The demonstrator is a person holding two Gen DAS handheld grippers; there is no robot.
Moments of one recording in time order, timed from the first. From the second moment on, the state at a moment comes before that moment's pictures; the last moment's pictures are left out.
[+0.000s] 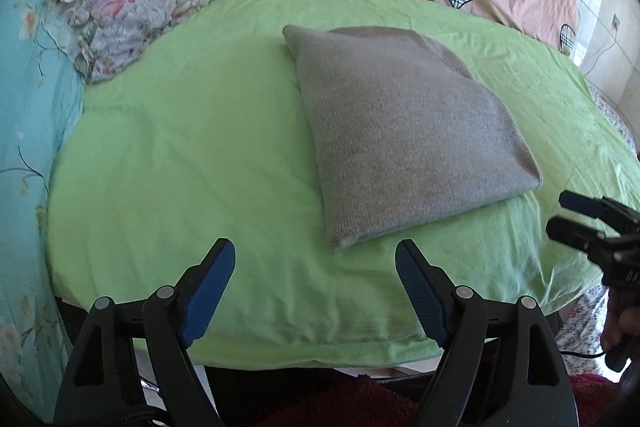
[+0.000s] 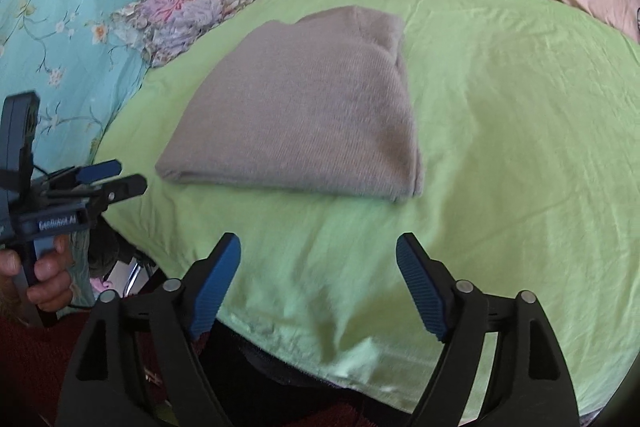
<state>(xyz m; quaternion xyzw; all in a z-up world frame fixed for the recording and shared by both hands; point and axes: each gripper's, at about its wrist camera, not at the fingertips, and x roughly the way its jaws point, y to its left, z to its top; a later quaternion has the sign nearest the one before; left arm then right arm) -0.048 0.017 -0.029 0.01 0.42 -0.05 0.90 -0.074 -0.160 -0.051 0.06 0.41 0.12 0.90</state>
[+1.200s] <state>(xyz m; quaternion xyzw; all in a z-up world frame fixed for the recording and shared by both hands) 0.031 -0.023 -0.020 0.10 0.46 0.00 0.88 0.018 -0.149 -0.028 0.04 0.47 0.15 0.87</state>
